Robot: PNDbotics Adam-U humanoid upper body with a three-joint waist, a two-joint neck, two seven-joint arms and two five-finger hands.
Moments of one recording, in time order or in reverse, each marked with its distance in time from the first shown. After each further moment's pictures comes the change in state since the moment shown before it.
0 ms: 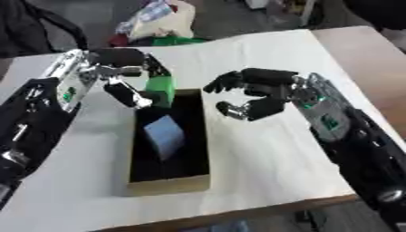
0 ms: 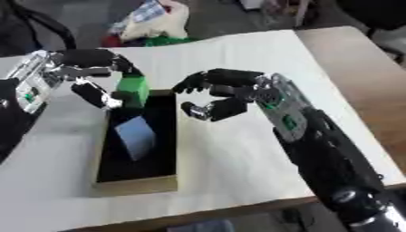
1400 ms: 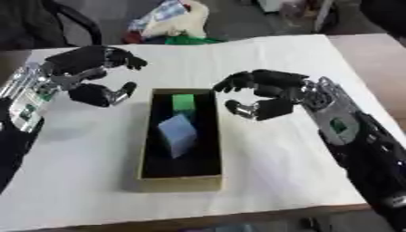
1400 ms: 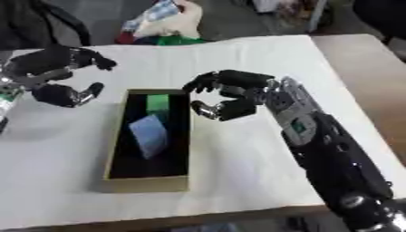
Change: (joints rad) left arm 0.316 0.156 0.189 -0.402 0.160 -0.036 0.253; right arm 0.053 -0.028 -0.059 -0.034 0.006 0.032 -0.057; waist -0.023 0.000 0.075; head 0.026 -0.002
